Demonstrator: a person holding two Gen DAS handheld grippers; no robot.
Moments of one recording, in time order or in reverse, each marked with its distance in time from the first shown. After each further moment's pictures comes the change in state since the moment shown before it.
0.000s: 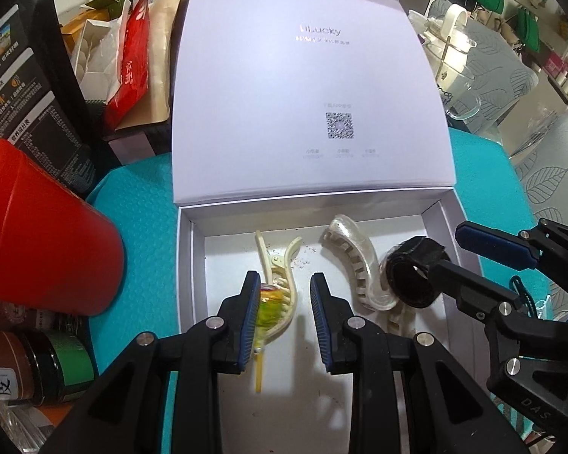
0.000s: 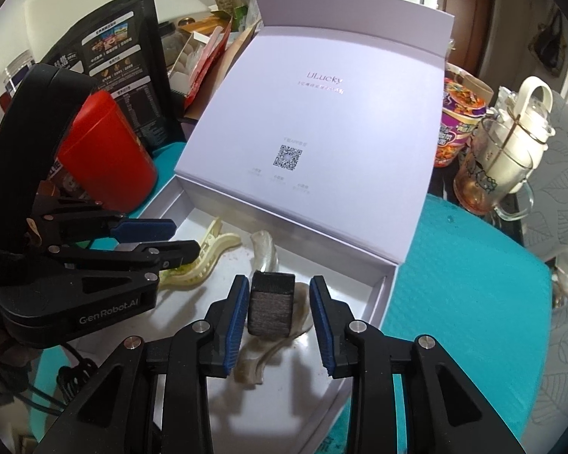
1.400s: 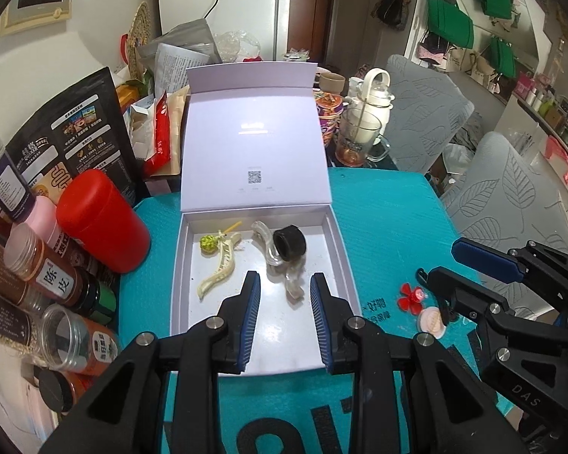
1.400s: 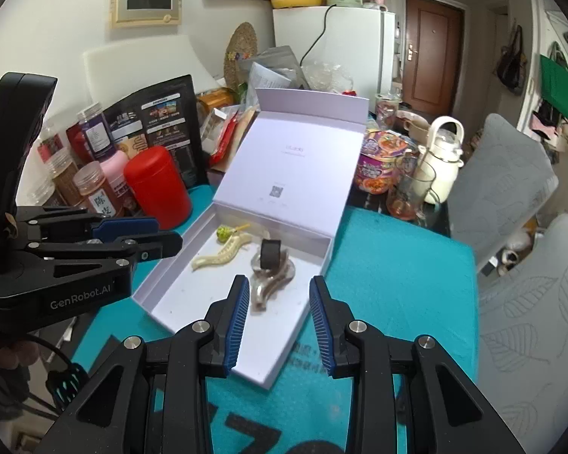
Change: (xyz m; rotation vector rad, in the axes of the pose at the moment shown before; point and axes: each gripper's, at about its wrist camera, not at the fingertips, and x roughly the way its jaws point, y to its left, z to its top) left arm -0.165 -0.083 -0.083 0.005 -0.233 0.020; right arm -0.183 0.002 -0.071 0.028 -0.200 -0.039
